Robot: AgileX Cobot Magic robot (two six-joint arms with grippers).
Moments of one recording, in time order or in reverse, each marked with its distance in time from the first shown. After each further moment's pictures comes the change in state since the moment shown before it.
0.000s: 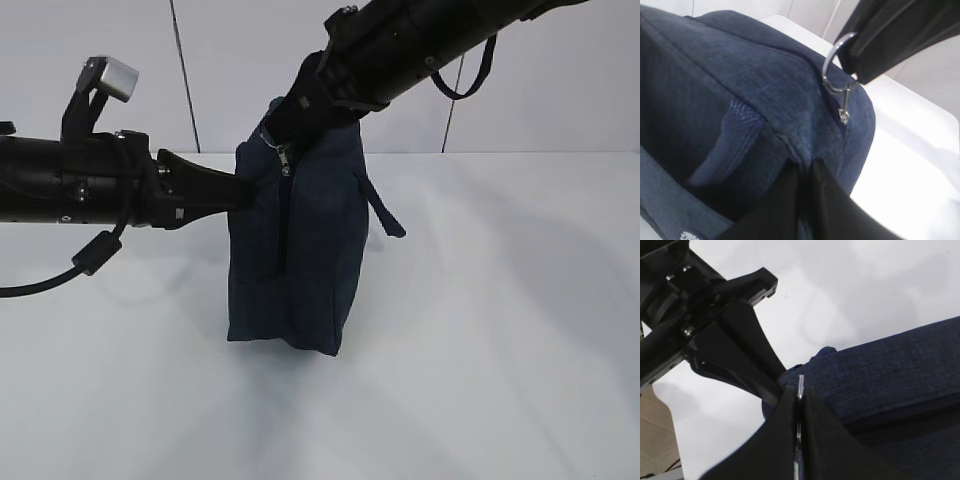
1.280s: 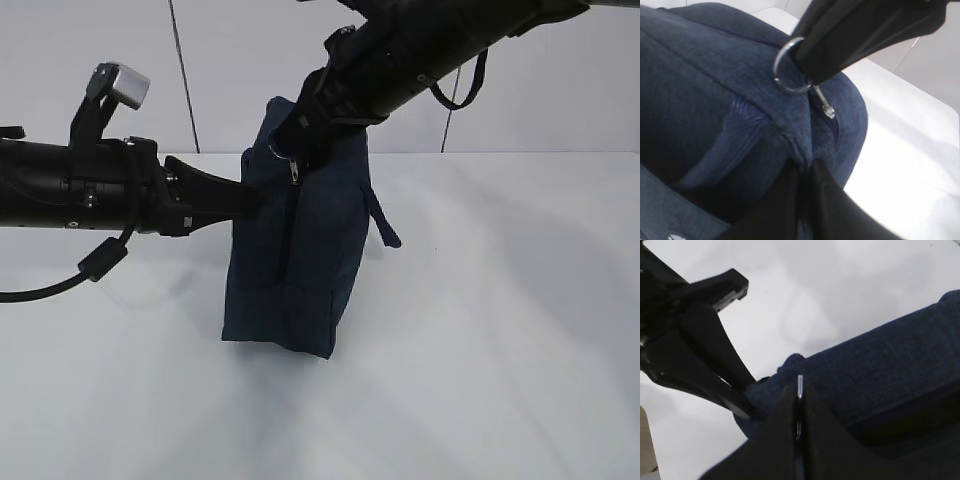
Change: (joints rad) left arm -0.020 0.002 0.002 0.002 -0.022 -0.004; right arm -0.002 0.038 -0.002 -0.038 -0.053 0.009
